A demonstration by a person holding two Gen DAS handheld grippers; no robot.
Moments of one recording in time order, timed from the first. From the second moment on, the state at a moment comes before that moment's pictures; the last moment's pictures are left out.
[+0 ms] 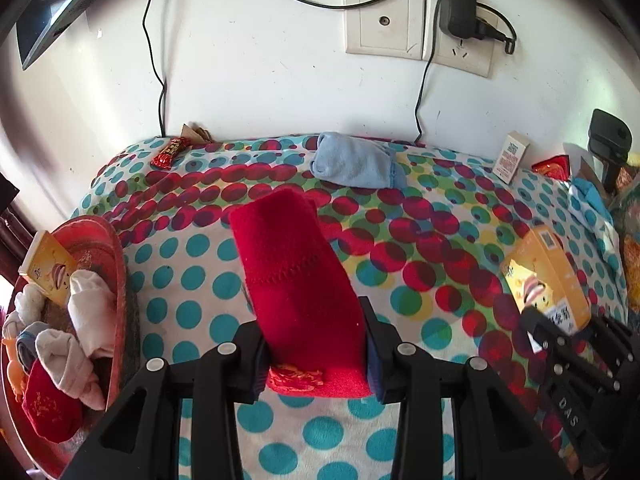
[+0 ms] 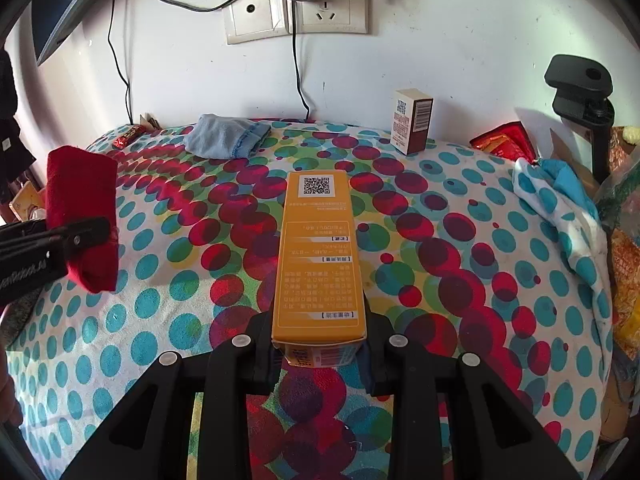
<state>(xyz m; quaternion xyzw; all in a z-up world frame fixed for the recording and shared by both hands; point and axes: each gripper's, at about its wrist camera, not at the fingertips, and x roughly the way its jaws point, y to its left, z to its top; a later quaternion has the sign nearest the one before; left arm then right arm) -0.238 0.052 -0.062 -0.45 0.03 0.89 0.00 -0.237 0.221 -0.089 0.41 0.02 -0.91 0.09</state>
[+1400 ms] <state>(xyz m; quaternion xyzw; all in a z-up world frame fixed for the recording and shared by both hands) -0.142 -0.032 -0.050 -0.43 0.04 0.90 -0.03 -0.236 0.207 -0.094 0.42 0.08 -0.90 0.09</state>
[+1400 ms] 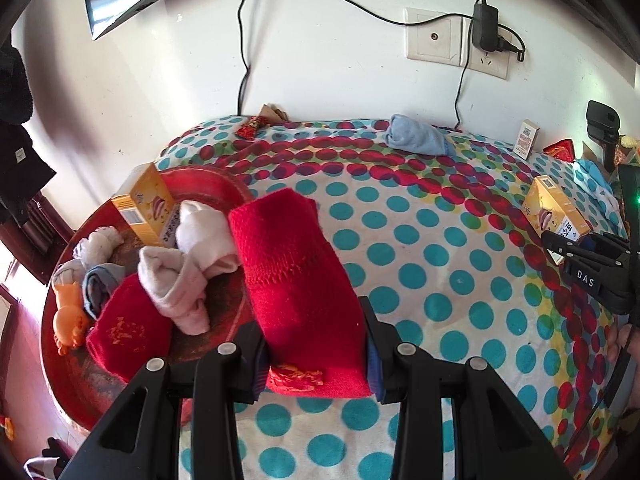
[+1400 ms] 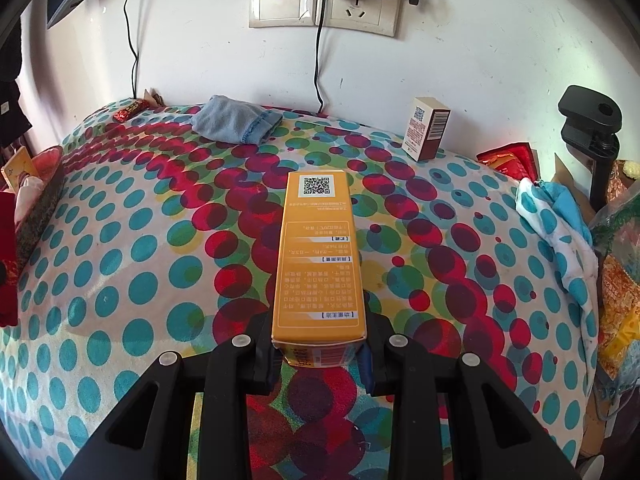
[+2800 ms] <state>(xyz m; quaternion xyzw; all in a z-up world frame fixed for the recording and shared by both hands) -0.157 -0.230 -0.010 -0.42 -0.04 0.89 -0.16 -0.237 0.205 -0.096 0.42 0.08 -0.90 0.08</state>
